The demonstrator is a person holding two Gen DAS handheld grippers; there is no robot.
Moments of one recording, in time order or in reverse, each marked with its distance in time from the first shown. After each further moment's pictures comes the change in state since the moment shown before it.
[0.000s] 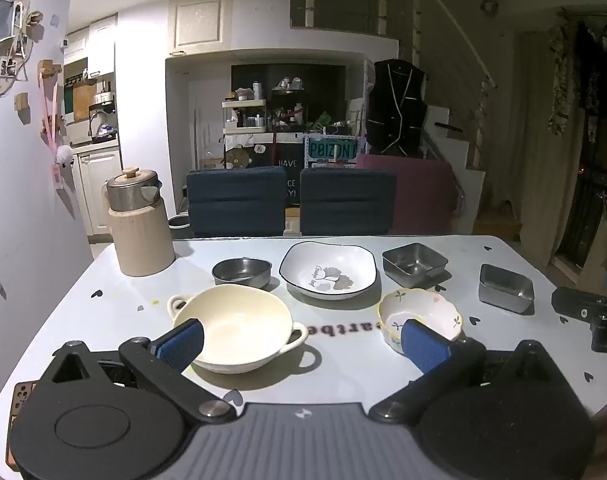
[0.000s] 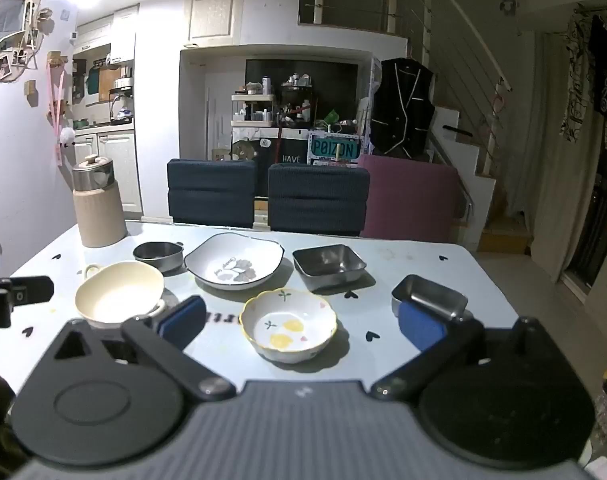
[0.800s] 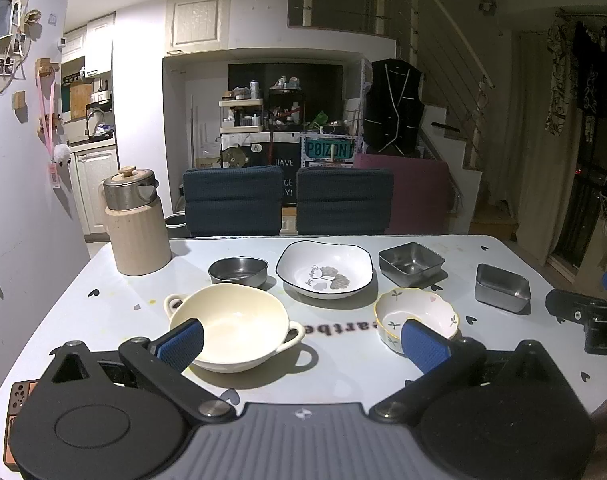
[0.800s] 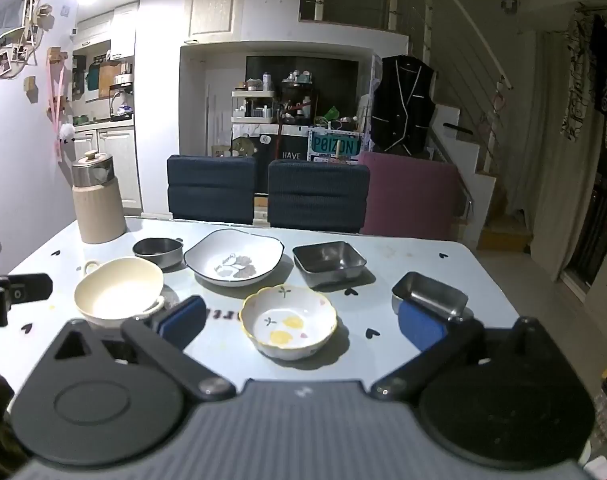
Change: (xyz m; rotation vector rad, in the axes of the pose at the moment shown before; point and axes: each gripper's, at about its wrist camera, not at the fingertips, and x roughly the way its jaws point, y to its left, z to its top) left arm 0.001 -0.002 -0.002 -0.003 0.006 -0.010; right arm 0.000 0.000 0.000 -0.005 0.011 0.000
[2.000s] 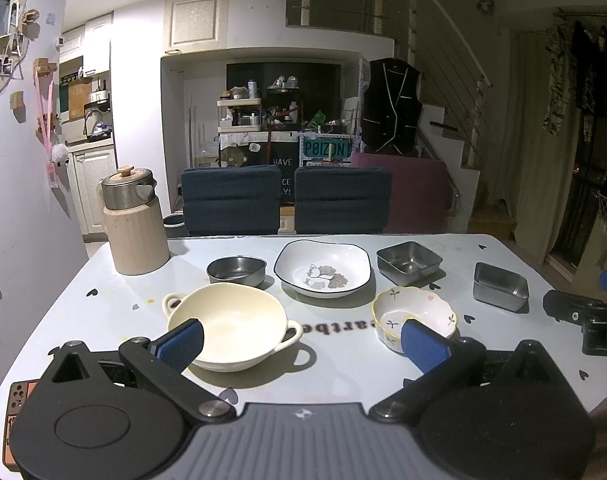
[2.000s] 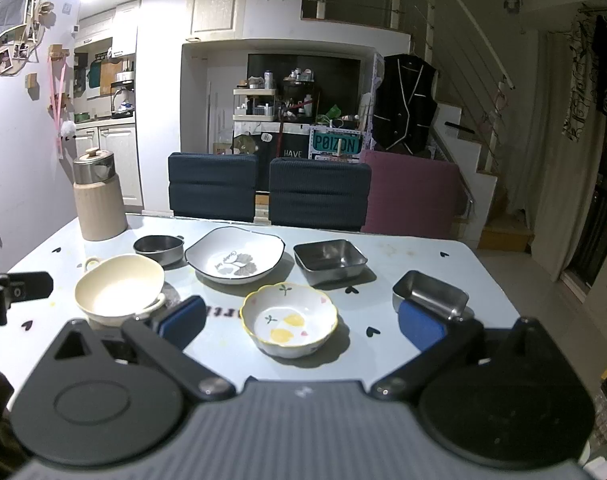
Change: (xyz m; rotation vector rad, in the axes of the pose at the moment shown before) left arm 0.001 0.000 -0.001 0.002 0.003 -0.004; right arm 0.003 0.003 -0.002 -0.006 0.006 0.001
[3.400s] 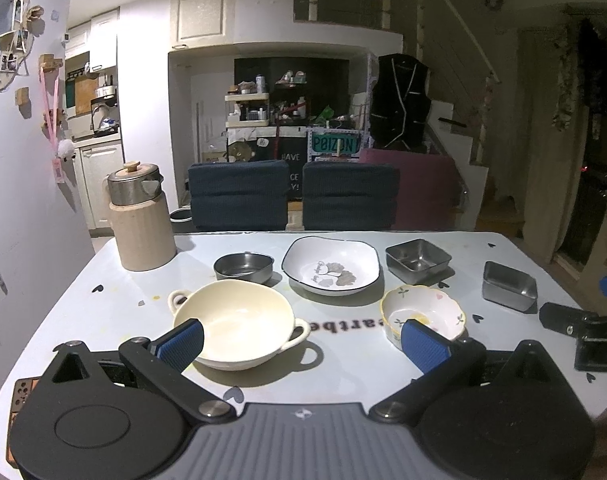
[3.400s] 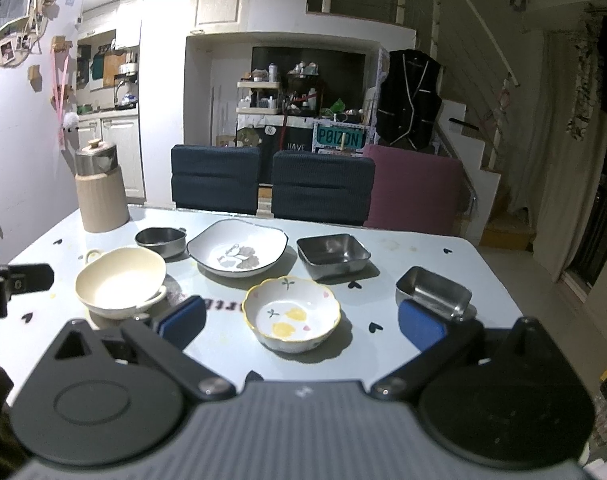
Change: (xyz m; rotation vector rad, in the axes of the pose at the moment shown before) left arm 0.009 -0.003 0.004 -0.009 0.021 0.032; right arm 0.007 0.008 0.001 -0.028 0.034 -0.001
